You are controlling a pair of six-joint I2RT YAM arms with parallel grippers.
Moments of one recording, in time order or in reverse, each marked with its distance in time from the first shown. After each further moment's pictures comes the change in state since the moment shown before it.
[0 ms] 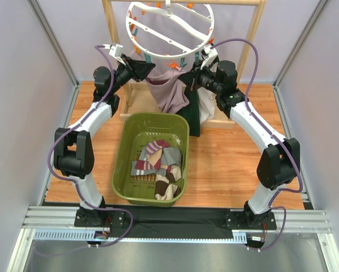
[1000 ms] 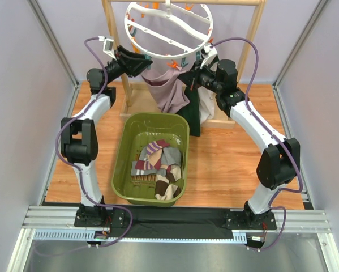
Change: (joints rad) left arm 0.072 0.190 0.192 0.454 0.275 -0.383; right arm 0.000 0.003 0.019 -0.017 -0.016 0.001
